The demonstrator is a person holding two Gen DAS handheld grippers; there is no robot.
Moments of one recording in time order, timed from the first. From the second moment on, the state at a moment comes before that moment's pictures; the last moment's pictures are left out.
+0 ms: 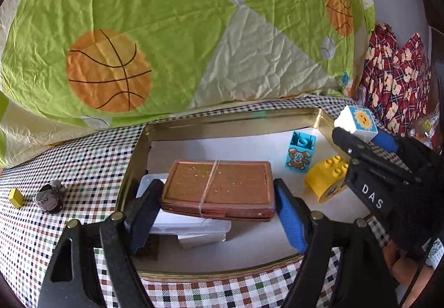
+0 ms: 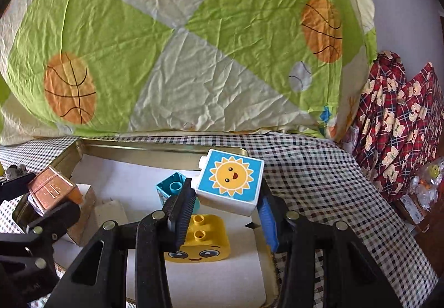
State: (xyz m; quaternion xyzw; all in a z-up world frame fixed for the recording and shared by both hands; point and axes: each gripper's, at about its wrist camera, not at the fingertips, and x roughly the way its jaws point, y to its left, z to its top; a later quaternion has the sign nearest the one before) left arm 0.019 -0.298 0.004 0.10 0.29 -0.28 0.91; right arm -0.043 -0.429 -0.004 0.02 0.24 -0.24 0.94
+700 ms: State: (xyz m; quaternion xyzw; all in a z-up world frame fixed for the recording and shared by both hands) left arm 0.029 -0.299 -0.007 0.12 0.28 -0.26 0.91; right arm -0.032 -0.429 -0.009 0.09 0.25 -0.16 0.95
